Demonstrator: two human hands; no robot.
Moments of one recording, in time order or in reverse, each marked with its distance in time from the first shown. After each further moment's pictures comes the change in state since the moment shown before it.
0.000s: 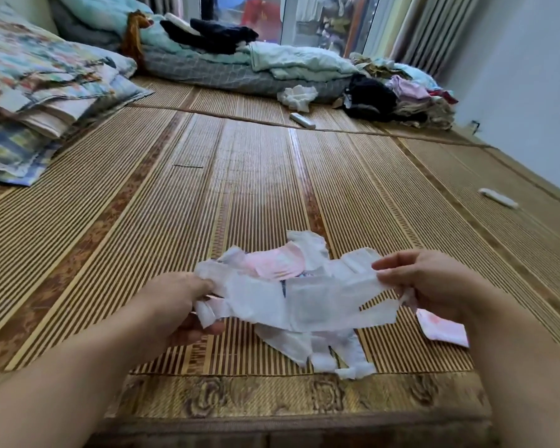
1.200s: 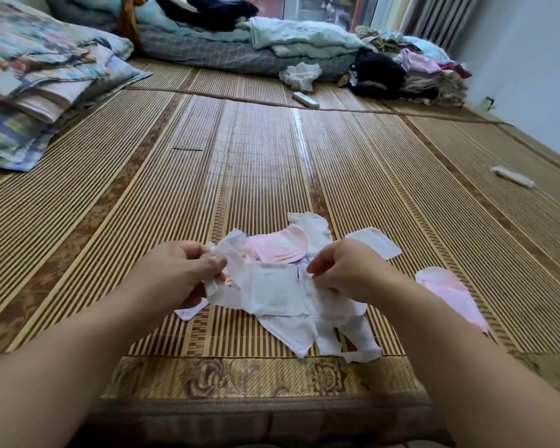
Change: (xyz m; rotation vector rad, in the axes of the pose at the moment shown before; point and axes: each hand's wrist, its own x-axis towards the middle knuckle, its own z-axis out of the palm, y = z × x) left_hand 0.006 0.002 -0.002 0.164 -0.043 0.294; right_hand 0.023 0.007 0.092 -0.748 0.030 -0.260
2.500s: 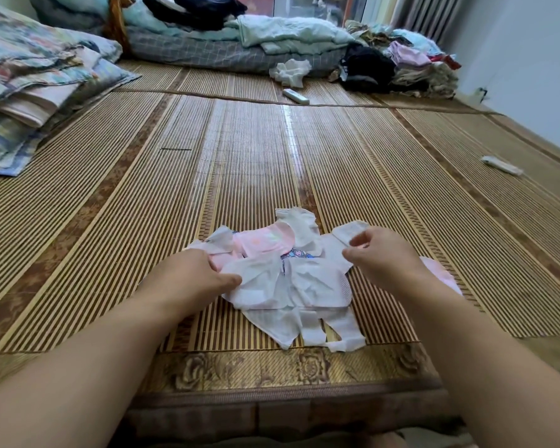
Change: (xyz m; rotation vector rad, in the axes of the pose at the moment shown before) left_hand 0.027 -0.009 0.035 0.875 0.140 -0.039; right_hand -0.011 0.044 -0.026 0.001 0.298 0.166
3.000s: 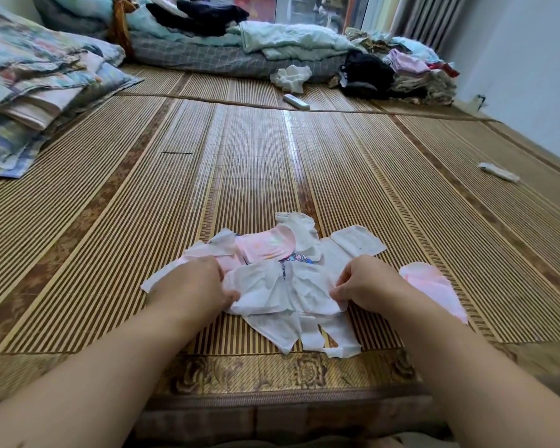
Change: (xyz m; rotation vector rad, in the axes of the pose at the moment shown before) left_hand -0.011 0.008 0.009 0.102 0.048 0.083; right_hand -0.011 -0.003 0.014 -0.171 -0.284 0.064
